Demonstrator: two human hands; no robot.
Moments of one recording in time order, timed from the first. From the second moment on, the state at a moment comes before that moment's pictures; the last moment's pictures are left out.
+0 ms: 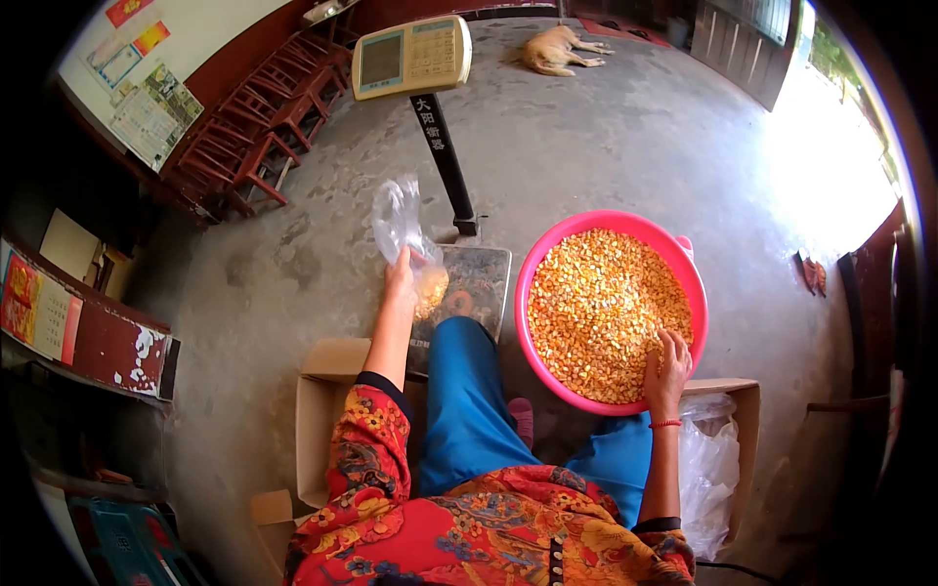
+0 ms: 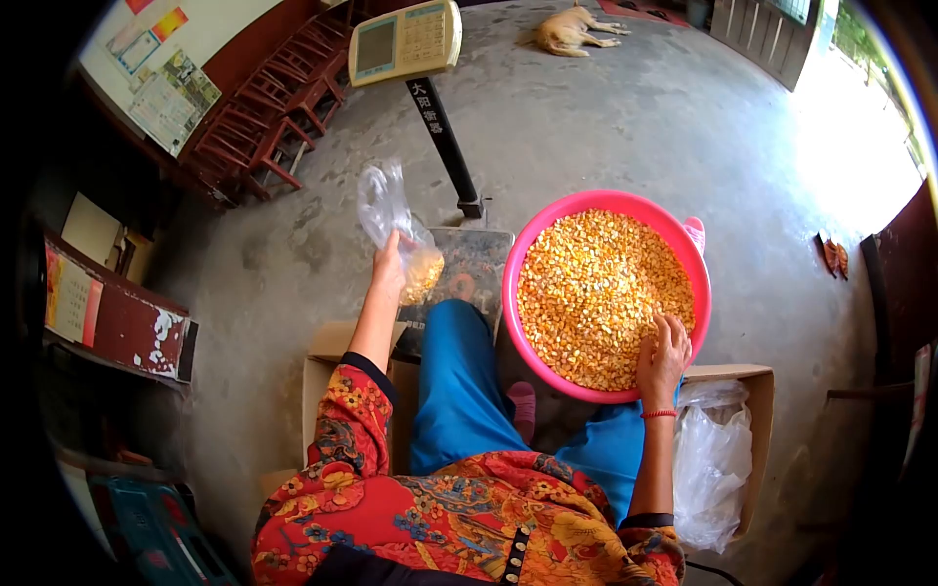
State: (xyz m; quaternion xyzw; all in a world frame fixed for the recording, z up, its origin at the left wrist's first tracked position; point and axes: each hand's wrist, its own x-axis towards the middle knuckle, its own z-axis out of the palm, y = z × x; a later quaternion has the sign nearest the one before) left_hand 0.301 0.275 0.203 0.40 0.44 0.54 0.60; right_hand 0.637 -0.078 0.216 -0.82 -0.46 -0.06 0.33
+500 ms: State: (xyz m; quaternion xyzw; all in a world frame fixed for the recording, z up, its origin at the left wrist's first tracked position) left_hand 0.251 0.289 0.028 0.34 0.64 0.48 0.50; right_hand 0.623 -0.076 0.225 -0.83 -0.45 -0.07 0.32
